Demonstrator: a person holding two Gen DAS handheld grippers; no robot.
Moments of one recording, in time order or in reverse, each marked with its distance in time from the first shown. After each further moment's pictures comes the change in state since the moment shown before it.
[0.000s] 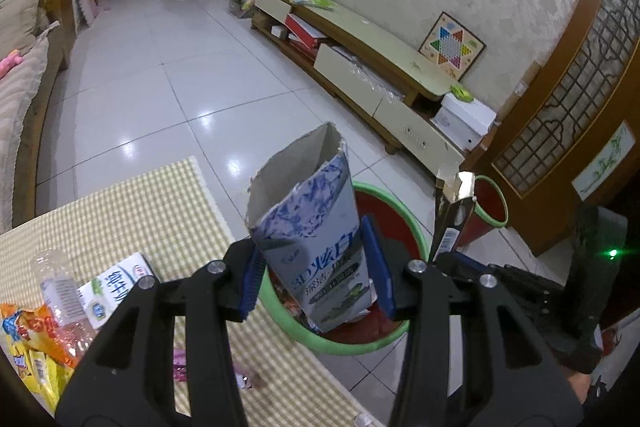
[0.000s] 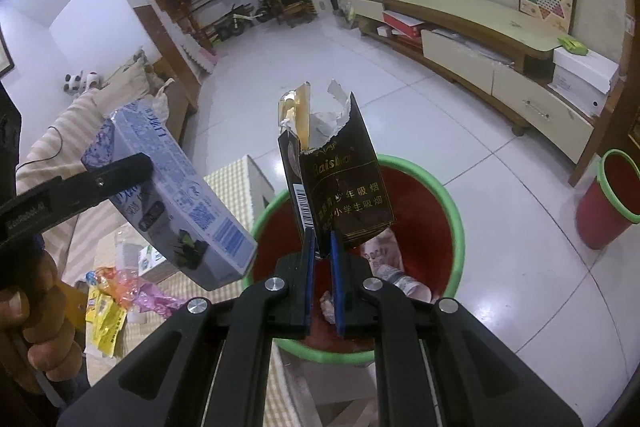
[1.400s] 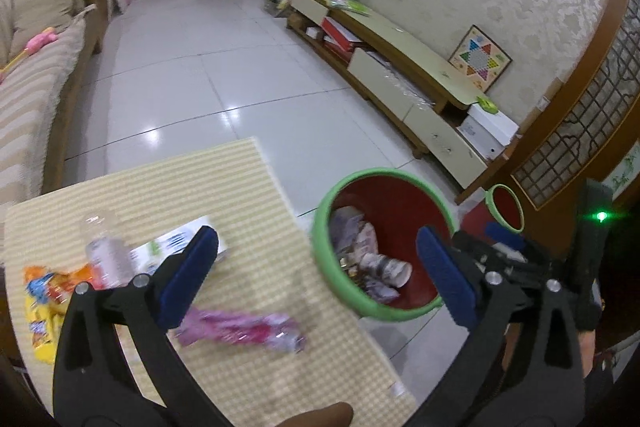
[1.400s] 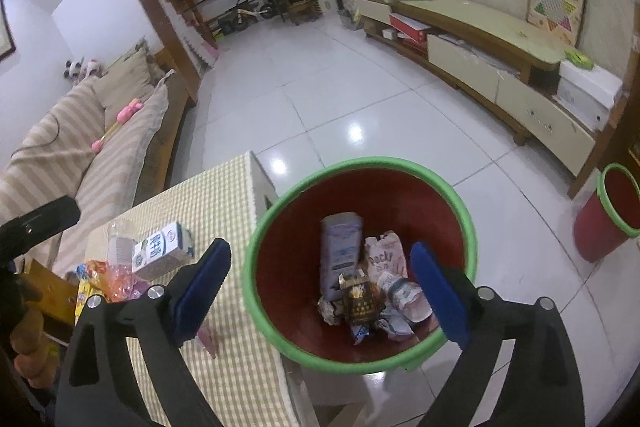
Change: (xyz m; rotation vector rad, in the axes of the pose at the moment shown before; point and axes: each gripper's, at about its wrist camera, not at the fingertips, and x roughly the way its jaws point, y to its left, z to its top) left arm -0.058 0.054 -0.031 -0.090 -0.024 0.092; right arm 0.014 0.027 0.001 -0.086 -0.003 -0.005
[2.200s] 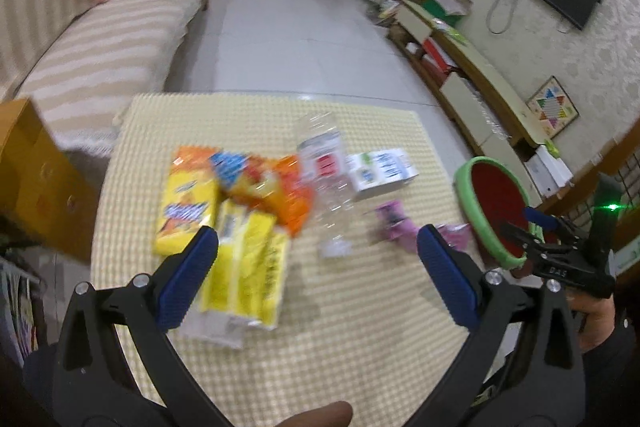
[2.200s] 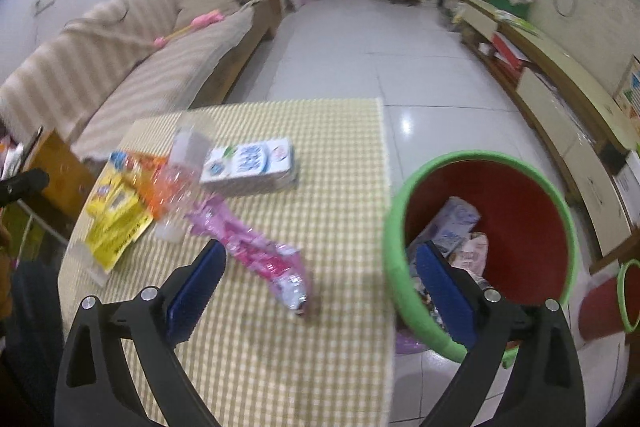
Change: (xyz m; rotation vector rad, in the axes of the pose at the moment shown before) left arm -0.098 0.176 -0.110 -0.263 -0.019 0.195; right arm 0.044 0.139 -0.062 -0.382 0.134 0.103
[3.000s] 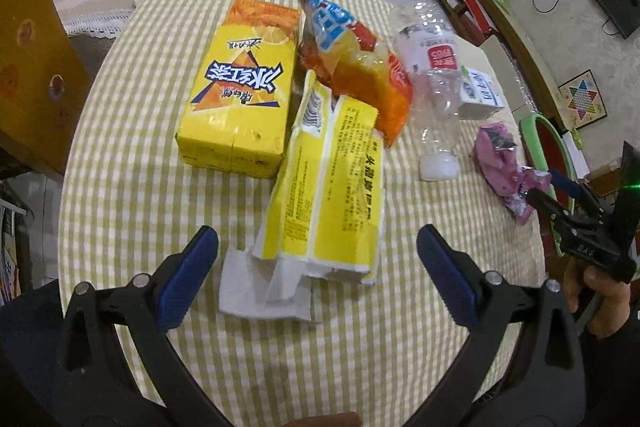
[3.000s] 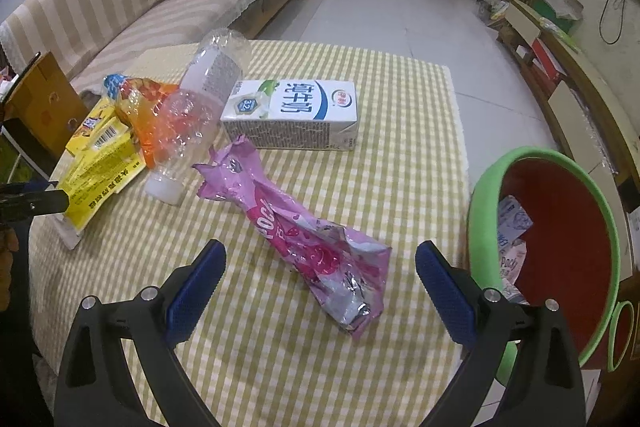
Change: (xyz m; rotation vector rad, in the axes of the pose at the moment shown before) left arm 0.075 0.071 -0.056 -0.129 0.233 0.016; right arm 0.077 0.043 -0.012 -0.132 0.117 0.000
